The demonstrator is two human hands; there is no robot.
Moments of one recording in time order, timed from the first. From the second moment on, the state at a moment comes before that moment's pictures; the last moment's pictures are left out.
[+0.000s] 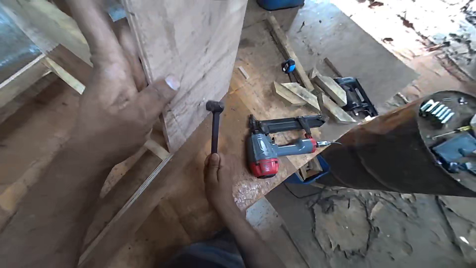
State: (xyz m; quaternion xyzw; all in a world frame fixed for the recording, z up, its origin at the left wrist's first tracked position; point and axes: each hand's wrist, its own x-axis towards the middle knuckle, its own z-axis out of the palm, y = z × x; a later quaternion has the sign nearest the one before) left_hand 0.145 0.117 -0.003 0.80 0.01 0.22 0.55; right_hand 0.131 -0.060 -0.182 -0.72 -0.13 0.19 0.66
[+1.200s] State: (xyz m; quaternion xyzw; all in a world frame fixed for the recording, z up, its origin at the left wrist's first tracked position) left_hand 0.150 0.126 -0.011 0.82 -0.02 0.24 0.52; right_hand 0.130 -0.030 -0.202 -0.46 -0.14 0.01 0.88
